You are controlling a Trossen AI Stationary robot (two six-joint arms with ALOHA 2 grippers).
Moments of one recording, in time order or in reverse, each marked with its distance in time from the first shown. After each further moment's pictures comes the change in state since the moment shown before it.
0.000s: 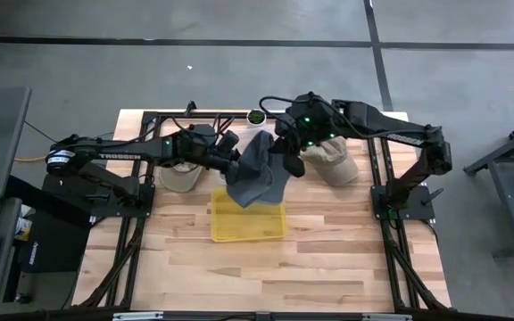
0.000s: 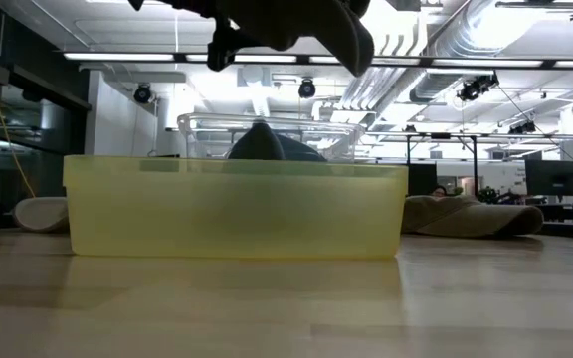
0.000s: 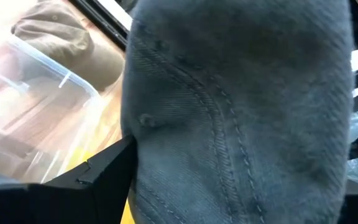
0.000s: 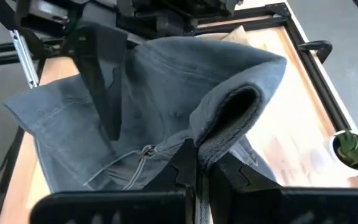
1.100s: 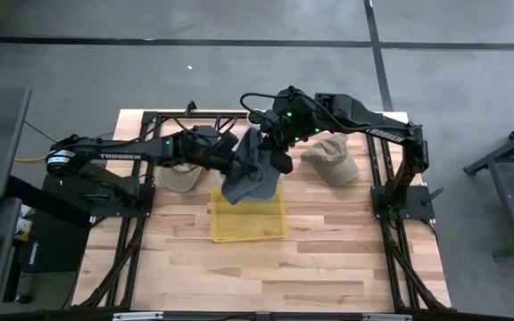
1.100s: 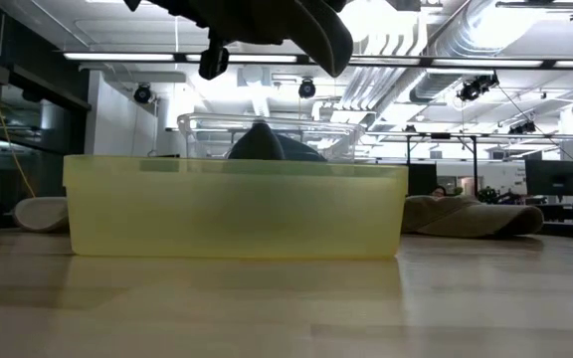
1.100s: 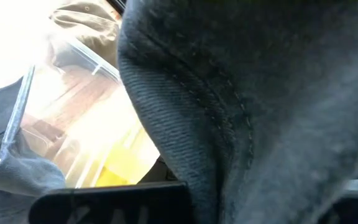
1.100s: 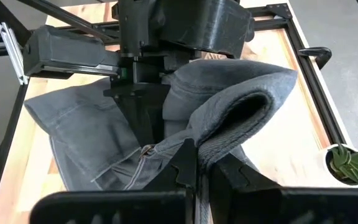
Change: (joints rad) left arm 0.000 0.000 0.000 -0.078 -0.059 -0.009; right arm 0.008 0.189 0.307 -0.170 0.012 -0.041
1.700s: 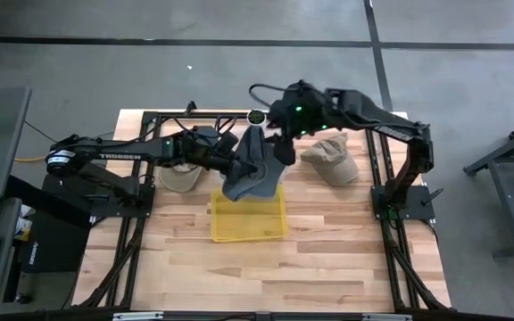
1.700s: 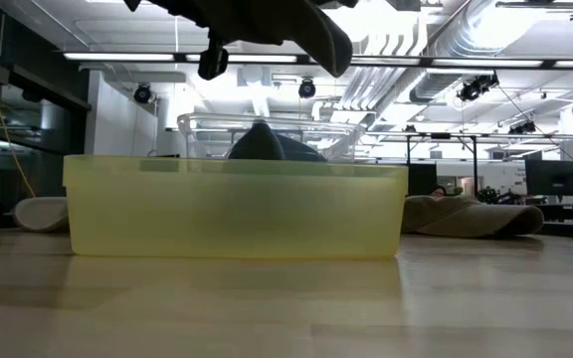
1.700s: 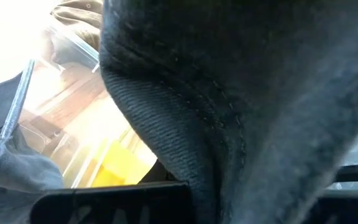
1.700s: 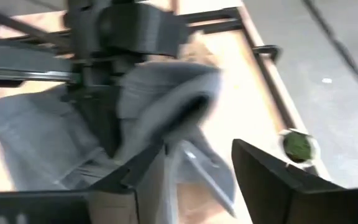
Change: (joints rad) left arm 0.001 0.000 0.000 0.005 -0.004 -0.028; right arm -0.028 -0.045 -0.001 -0.029 0.135 0.029
